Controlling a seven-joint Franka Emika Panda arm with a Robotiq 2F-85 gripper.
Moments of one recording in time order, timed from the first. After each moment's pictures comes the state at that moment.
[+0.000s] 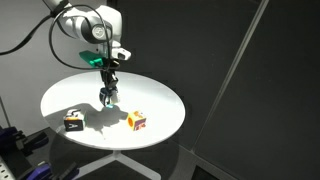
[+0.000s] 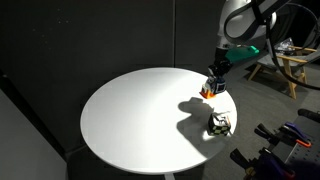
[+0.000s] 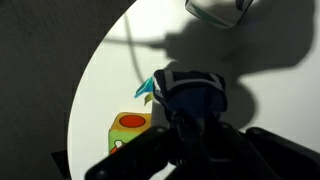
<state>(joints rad) 0.00 0.11 -0.05 -2.32 -0.03 2.43 0.25</state>
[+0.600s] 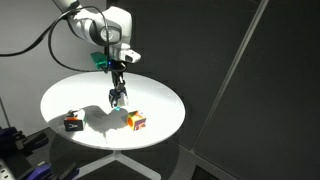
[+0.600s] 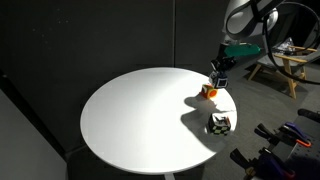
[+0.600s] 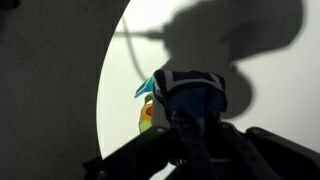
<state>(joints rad) -0.04 0.14 -0.10 -2.27 0.00 2.43 0.37</state>
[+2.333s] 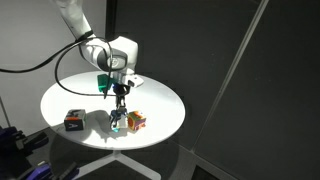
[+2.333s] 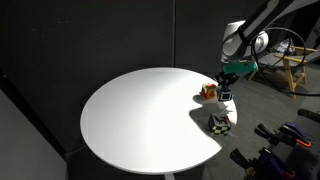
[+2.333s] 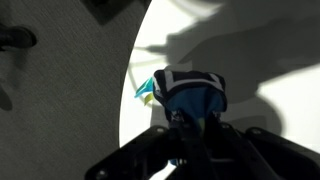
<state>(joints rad) -0.05 0.35 -0.15 -2.25 0.01 2.51 0.44</state>
